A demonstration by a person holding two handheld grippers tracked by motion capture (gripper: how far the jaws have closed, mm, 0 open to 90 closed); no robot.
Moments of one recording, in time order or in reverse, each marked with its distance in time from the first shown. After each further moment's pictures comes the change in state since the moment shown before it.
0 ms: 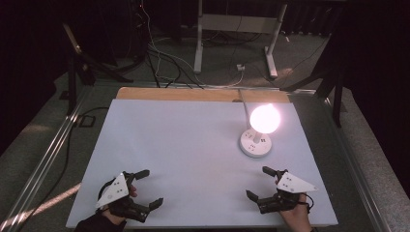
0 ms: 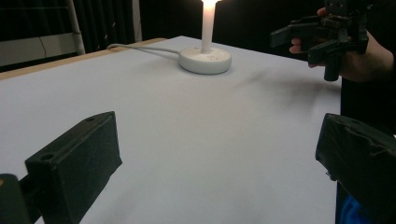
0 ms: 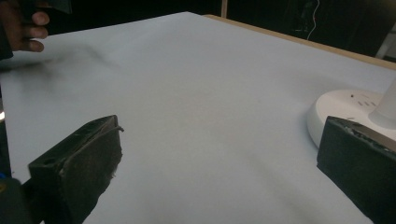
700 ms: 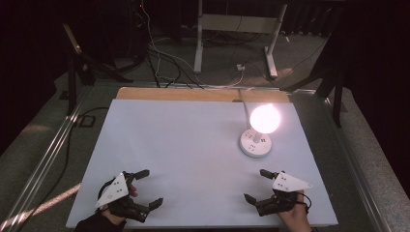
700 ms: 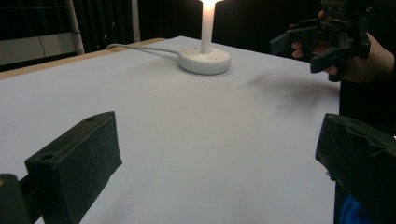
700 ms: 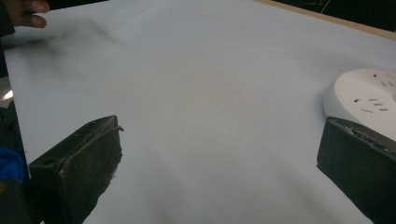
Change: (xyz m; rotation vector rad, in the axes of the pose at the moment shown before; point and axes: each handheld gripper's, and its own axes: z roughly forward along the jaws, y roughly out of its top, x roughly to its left) left arm 0.001 0.001 0.000 0.000 -0.003 -0.005; right arm 0.004 0.004 0.004 0.100 0.041 0.005
